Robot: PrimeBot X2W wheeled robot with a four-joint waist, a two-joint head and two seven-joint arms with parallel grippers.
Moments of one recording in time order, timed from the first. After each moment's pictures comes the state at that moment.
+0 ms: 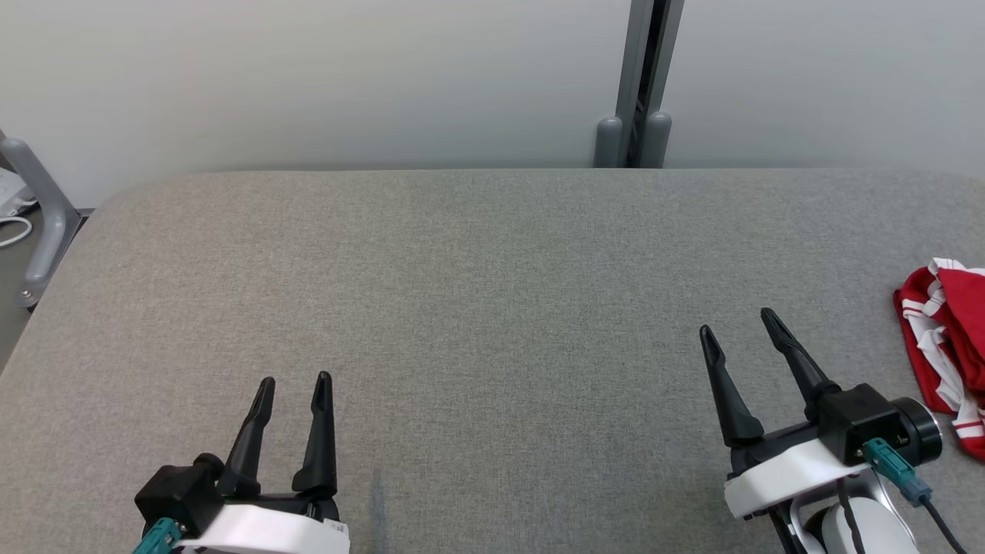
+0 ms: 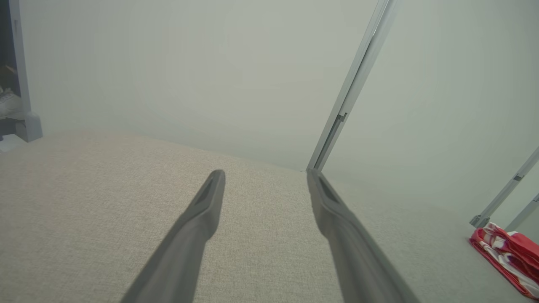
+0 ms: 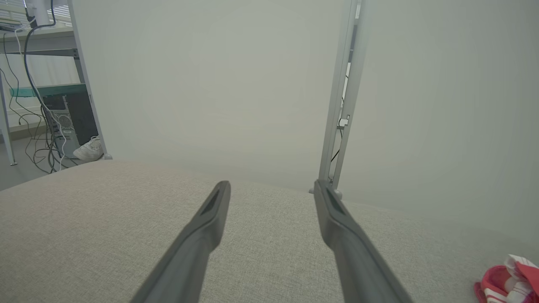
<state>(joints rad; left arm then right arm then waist) 0.02 0.05 -0.12 0.15 -0.43 -0.03 -0.26 -0.16 -0.05 0.13 0.23 0.05 0.13 -0.26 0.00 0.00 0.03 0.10</state>
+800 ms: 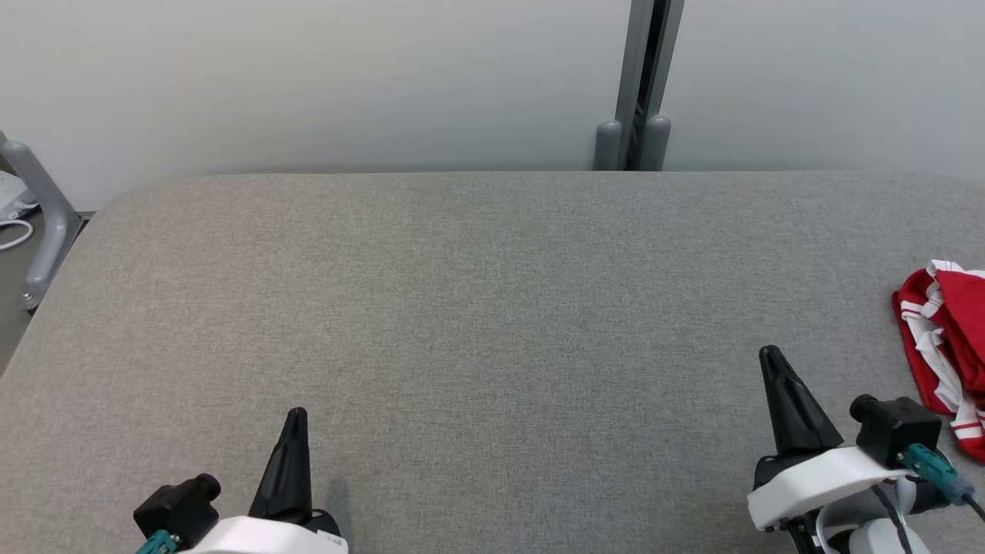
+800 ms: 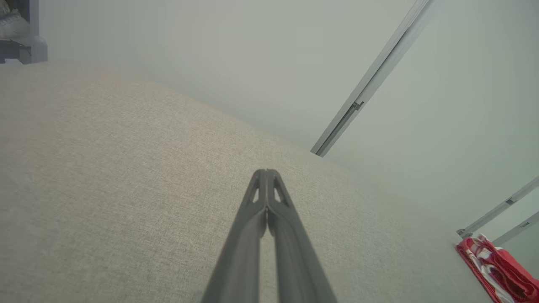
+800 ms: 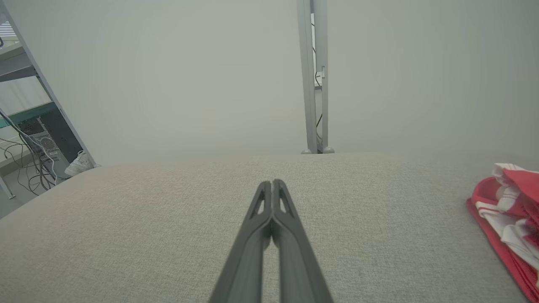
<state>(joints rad) 0.03 0.04 -0.14 0.24 -0.59 -0.03 -0.24 -0.12 -0.04 0.08 0.28 0.21 0.13 -0.19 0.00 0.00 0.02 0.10</state>
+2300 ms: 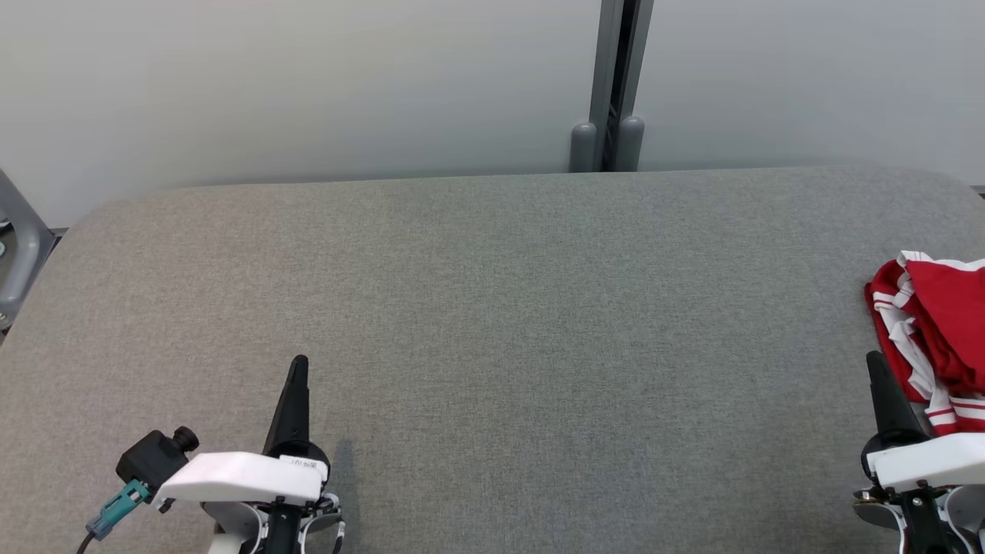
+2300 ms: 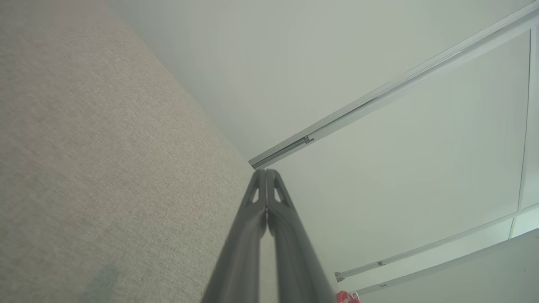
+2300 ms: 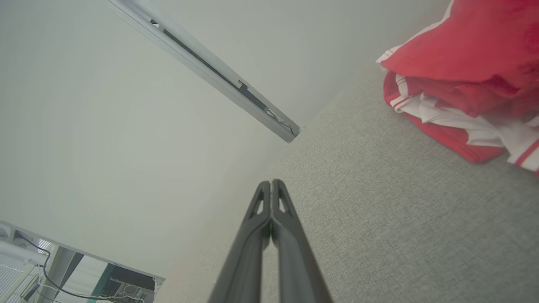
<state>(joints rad) -0.13 0.04 -0.16 0.33 -1.15 -0.08 -0.14 -0.12 -0.04 -0.17 0.28 0.91 0.13 0.05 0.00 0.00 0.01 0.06</state>
